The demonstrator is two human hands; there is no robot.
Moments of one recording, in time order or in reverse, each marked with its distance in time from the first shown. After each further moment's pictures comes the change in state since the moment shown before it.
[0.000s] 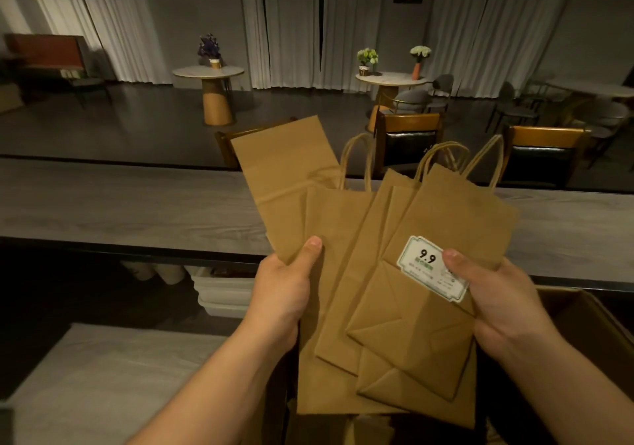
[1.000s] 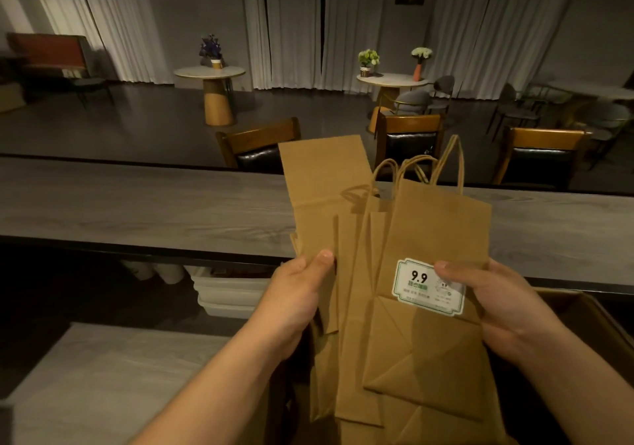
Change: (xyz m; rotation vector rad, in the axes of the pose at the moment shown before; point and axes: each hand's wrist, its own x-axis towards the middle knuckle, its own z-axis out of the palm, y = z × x) left_hand -0.006 -0.002 0.000 0.120 -0.238 -0.091; right_hand 0.002 -0.012 -0.005 -0.153 -0.177 0.154
